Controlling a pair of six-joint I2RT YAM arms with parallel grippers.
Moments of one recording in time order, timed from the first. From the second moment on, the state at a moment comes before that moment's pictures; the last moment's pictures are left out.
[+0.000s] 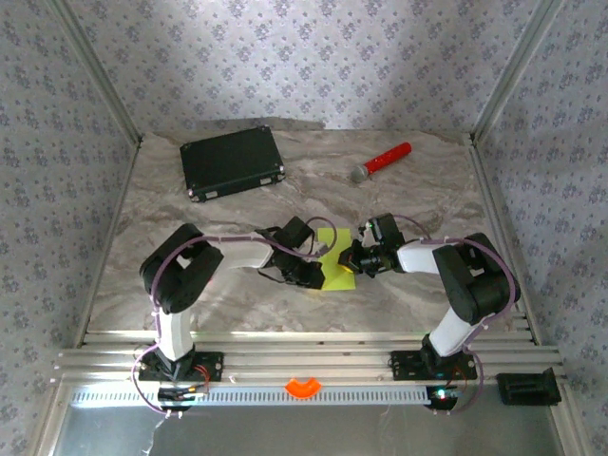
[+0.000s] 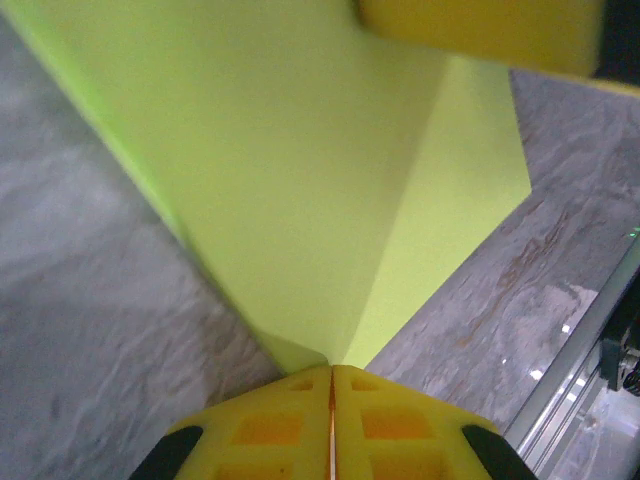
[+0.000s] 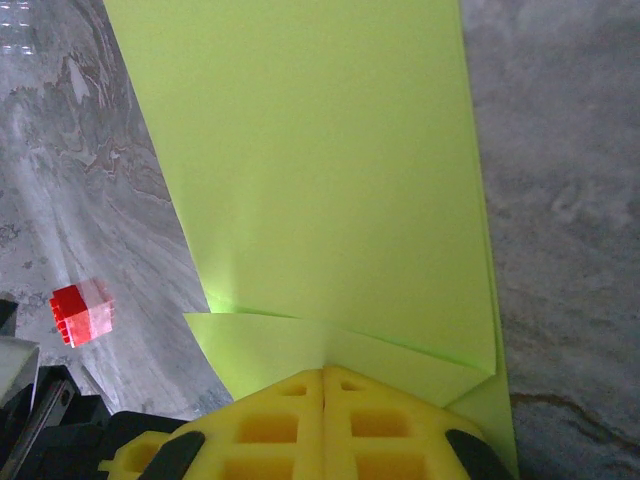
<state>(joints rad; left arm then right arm) -0.83 1.86 1.01 -0.31 0.56 -0.49 0.38 1.65 0.62 0.05 -0.59 0.83</state>
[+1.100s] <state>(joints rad) -0.84 1.89 1.02 -0.23 0.54 -0.52 0.37 1.65 0.61 0.05 -0.59 0.82</state>
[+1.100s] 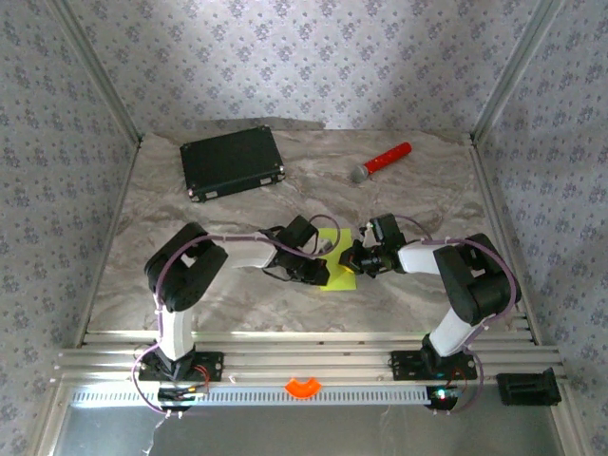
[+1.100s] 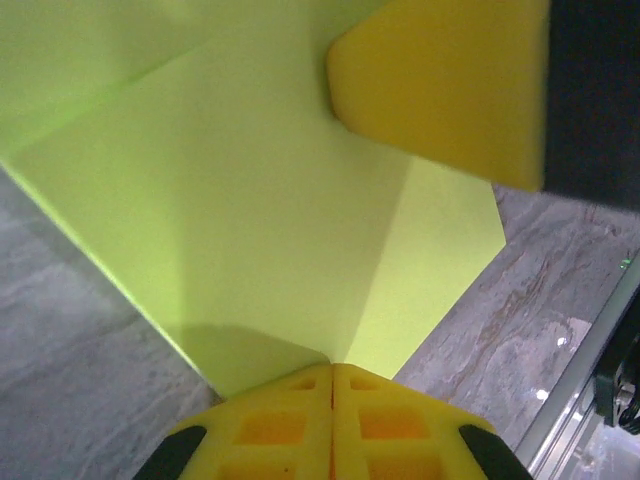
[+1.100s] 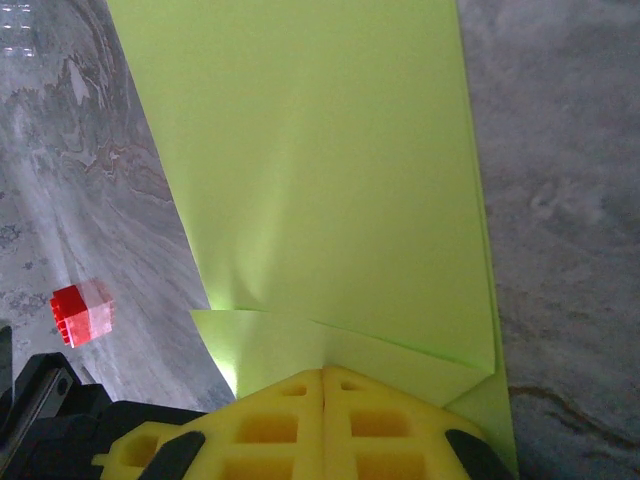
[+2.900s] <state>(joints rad) -0.86 1.76 0.96 -0.31 0.50 -0.46 0.37 1.64 0.60 0.05 -0.60 0.82</state>
